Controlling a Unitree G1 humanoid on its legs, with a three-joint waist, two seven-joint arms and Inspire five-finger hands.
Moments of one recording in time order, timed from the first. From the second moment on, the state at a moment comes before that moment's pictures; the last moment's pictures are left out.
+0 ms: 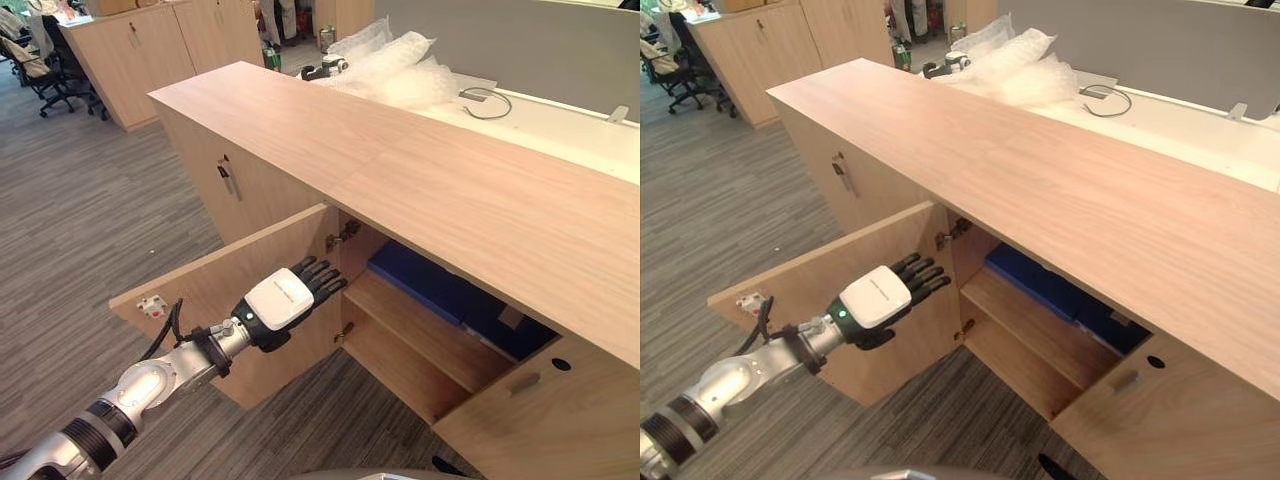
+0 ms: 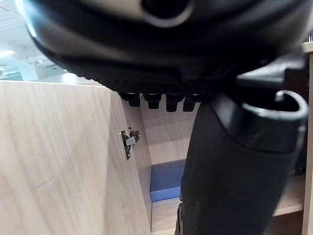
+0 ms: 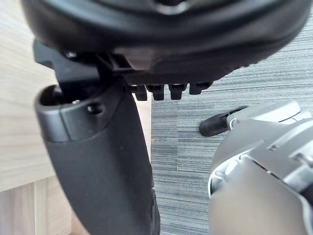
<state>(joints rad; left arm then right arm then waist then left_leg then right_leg) -0.16 0.85 -0.57 0.03 1.03 -0.31 0.34 0.16 -0.11 -0.41 1.15 0.35 -0.02 -0.02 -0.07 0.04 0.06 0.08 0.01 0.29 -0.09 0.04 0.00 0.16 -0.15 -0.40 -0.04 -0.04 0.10</state>
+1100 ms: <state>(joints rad) 0.33 0.32 0.24 0.52 -0.25 -0.05 -0.10 0.09 -0.08 -0.39 1.15 0.28 0.02 0.04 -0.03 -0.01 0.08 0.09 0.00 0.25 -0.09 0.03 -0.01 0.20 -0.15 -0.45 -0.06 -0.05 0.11</state>
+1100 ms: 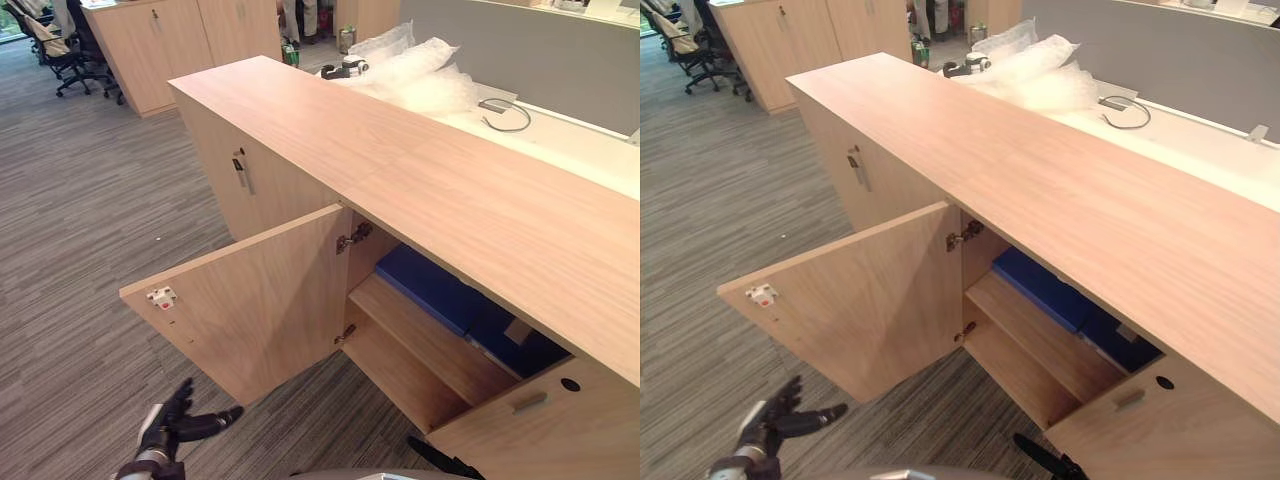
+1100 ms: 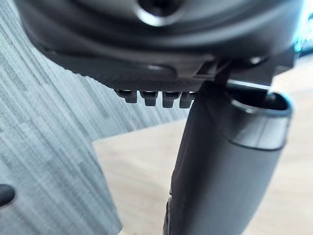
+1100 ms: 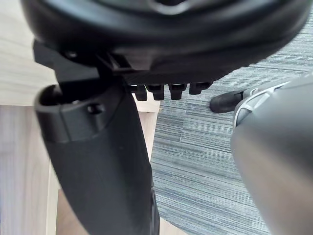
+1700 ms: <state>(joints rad) 0.24 0.23 0.43 0.54 -0.28 -0.05 0.03 0.10 -0.07 -0.41 1.15 0.28 0.03 0.04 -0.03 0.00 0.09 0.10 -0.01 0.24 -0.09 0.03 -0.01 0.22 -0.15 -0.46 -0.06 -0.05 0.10</state>
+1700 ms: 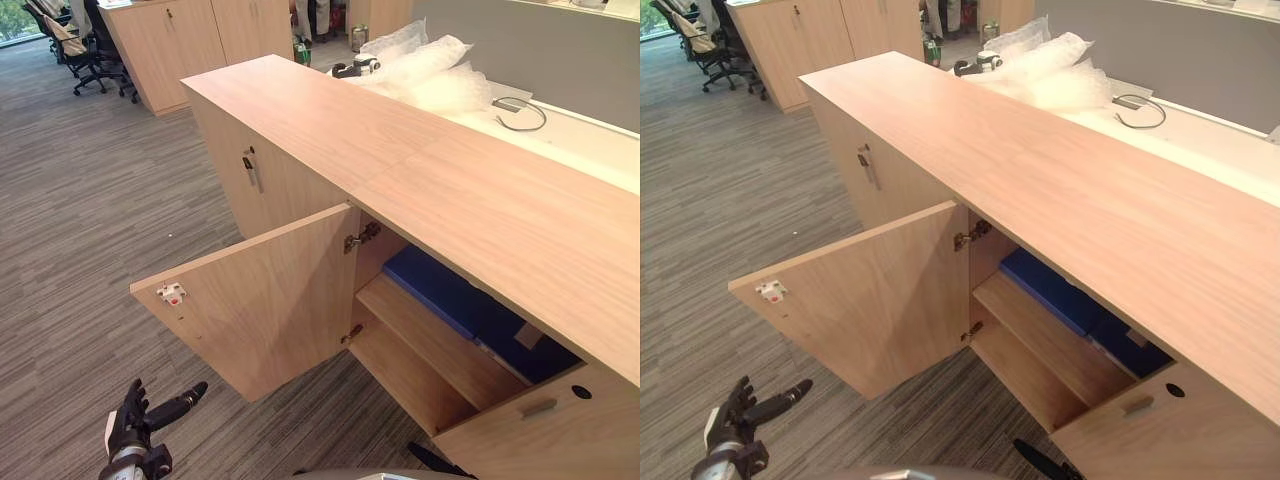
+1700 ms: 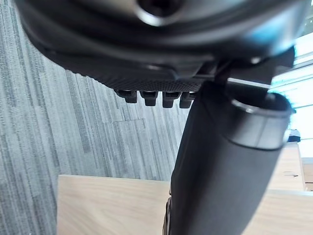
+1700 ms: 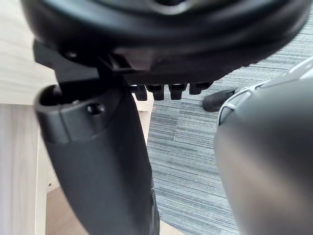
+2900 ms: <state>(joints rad) 0.10 0.45 0.09 0.50 -0.19 -0.08 0.07 0.13 -0.09 -0.33 1.13 0.31 0.02 0.05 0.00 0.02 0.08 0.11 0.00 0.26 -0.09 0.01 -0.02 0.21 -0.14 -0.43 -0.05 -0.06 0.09</state>
